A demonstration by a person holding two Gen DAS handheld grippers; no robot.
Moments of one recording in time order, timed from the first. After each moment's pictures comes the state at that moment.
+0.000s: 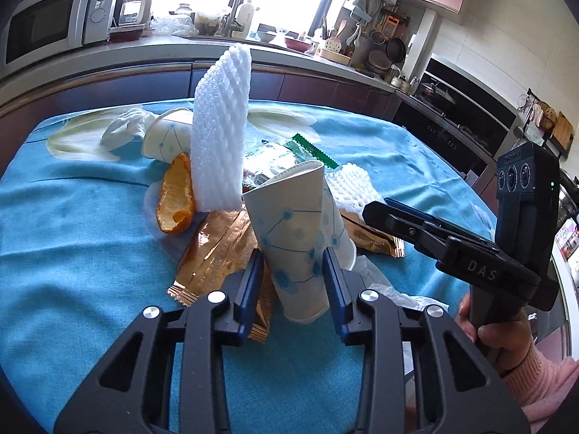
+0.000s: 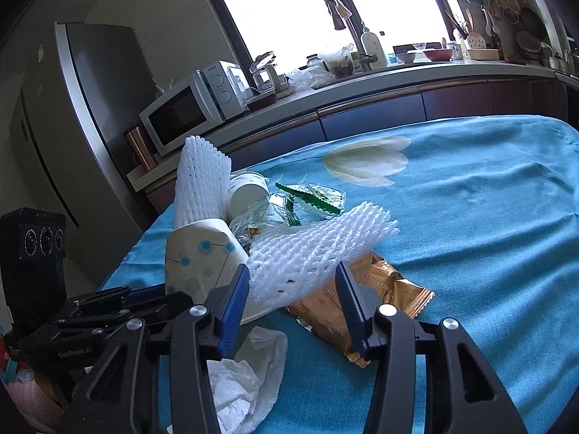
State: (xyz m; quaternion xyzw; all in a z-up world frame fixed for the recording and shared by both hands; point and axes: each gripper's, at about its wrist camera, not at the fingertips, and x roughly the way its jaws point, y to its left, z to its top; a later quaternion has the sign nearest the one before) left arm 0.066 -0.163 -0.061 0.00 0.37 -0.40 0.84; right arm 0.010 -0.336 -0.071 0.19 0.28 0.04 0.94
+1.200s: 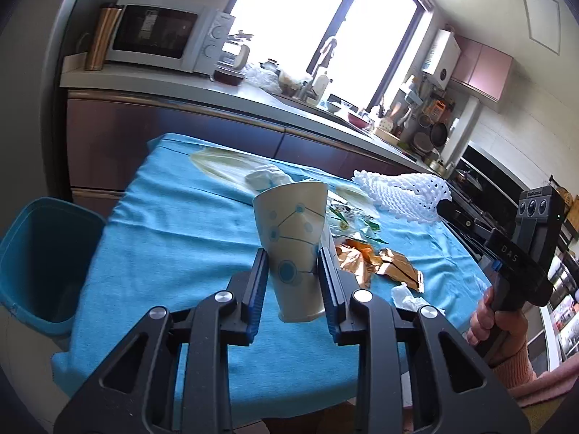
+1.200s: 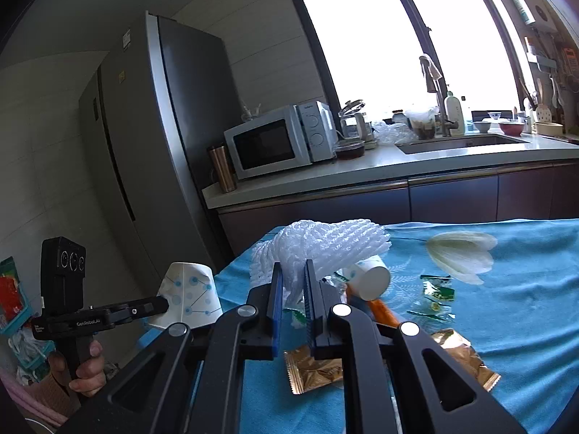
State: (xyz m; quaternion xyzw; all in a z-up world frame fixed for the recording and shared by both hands) left arm 0.036 0.042 -0.003 -0.12 0.30 -0.29 0.90; right arm 0.007 -0.248 0.022 0.11 0.19 0.16 0.96
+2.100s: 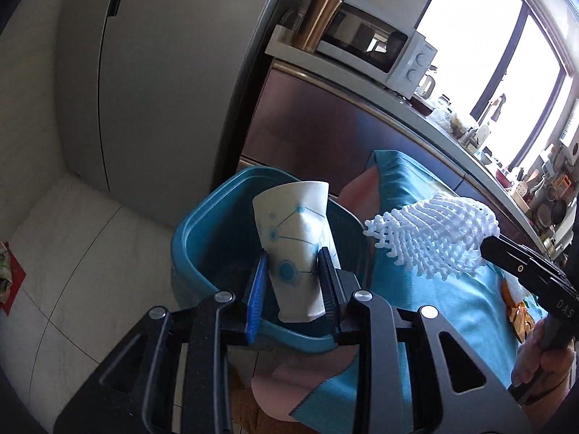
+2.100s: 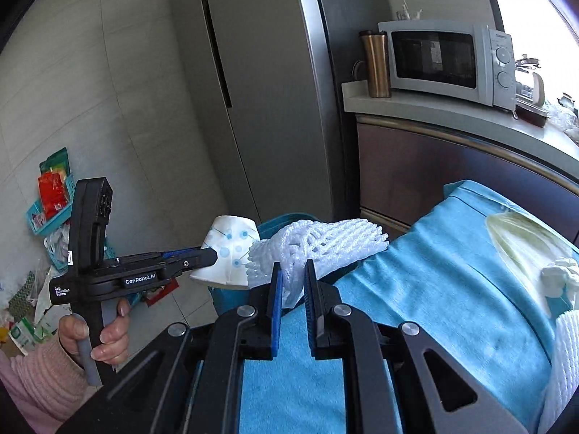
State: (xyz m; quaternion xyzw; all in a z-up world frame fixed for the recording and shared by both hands) left arm 0.091 0.266 -0.081 -0.19 0.35 -0.02 0.92; right arm 0.138 0.006 -0.017 -0.03 0.32 0.37 0.87
